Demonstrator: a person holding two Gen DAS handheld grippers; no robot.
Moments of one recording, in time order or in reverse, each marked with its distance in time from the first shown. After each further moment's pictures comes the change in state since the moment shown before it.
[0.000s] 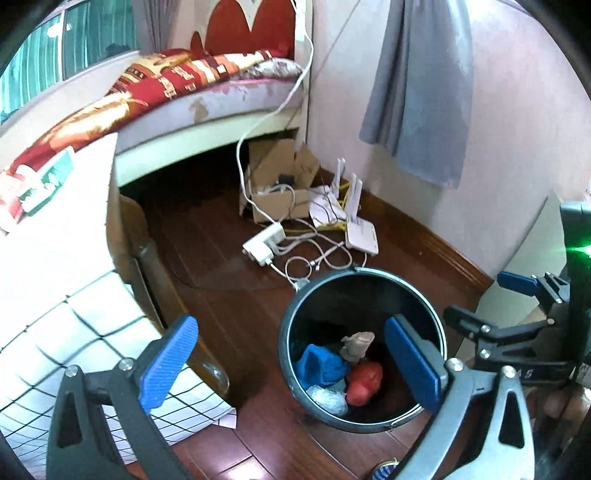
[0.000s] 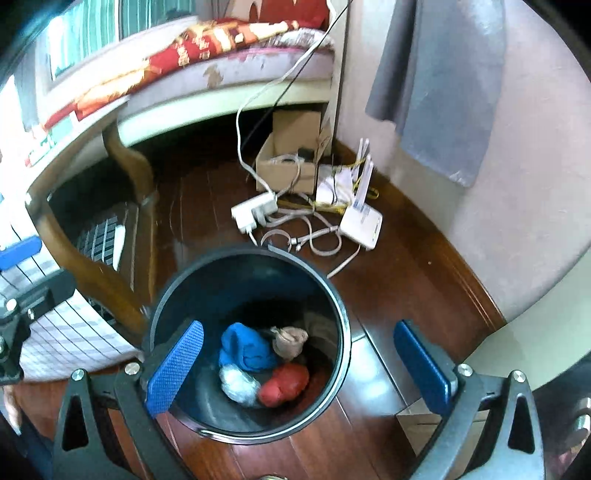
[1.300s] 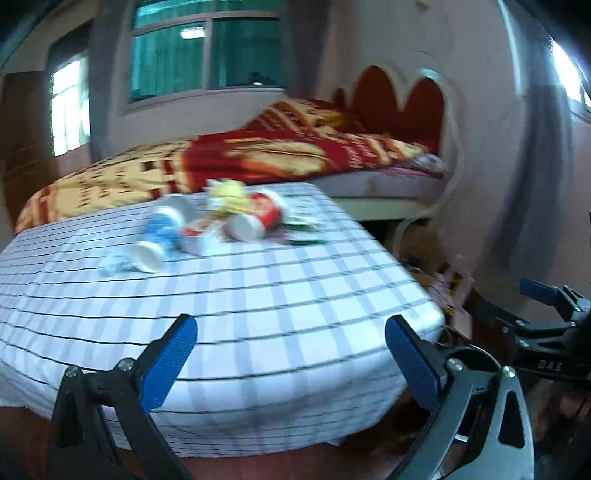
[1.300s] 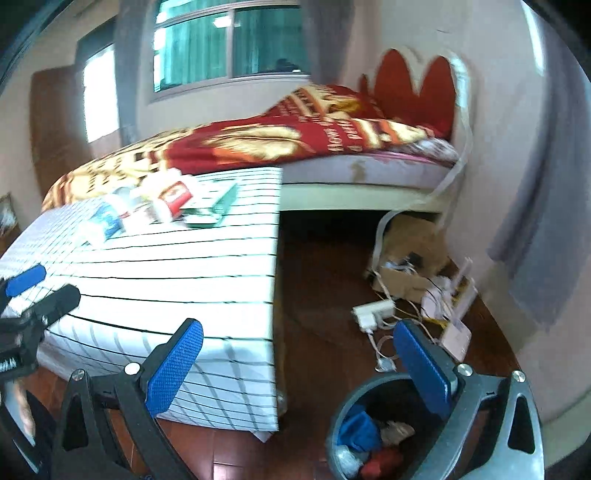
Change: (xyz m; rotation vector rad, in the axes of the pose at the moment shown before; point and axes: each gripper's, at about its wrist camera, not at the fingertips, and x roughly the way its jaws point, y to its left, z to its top) left arm -0.148 0.200 -0.029 -0.305 -0.232 0.362; right arm -0.088 0.226 0.082 -0.266 -0.253 0.263
